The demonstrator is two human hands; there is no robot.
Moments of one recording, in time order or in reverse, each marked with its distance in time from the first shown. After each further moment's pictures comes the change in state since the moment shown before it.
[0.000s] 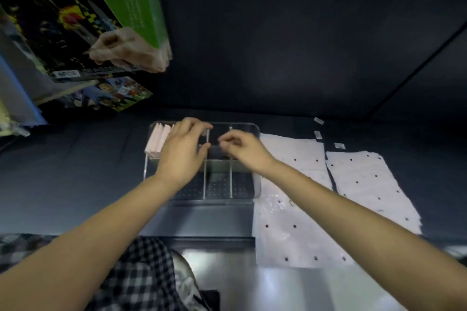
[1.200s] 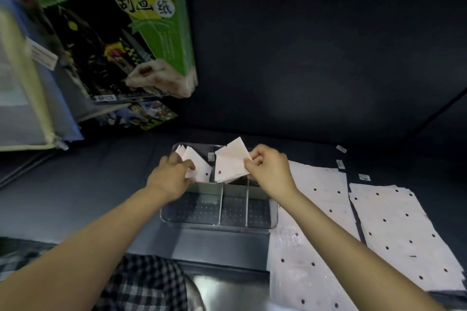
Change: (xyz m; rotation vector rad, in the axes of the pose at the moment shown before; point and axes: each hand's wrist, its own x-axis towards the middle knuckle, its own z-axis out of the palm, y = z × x) left_hand 0.007 -0.067 -0.014 0.333 -0.493 -0.354; right_hand -0.008 -0.035 -0.010 -0.180 0.256 0.016
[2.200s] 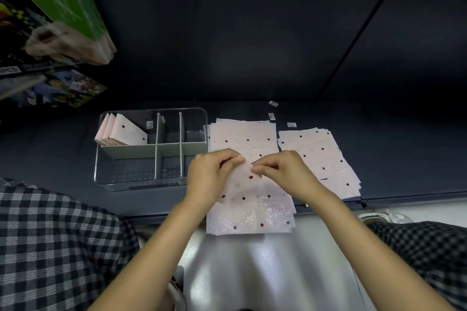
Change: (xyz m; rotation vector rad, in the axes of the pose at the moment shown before) left_hand -0.117 0.221 0.052 -0.800 0.366 0.424; right_hand -0.140 0.104 -0.139 0.053 -0.136 -0.007
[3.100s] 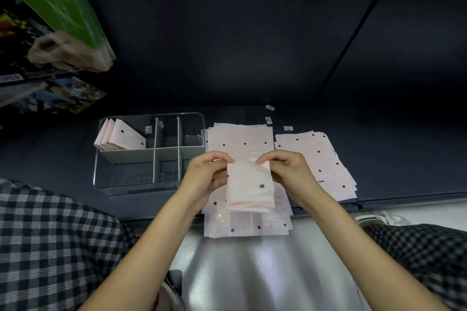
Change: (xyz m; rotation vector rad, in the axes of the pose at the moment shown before) left_hand 0.006 0.001 -0.004 -0.849 -0.131 -0.624; right_hand -0.005 0.009 -0.001 0.724 0.128 0.120
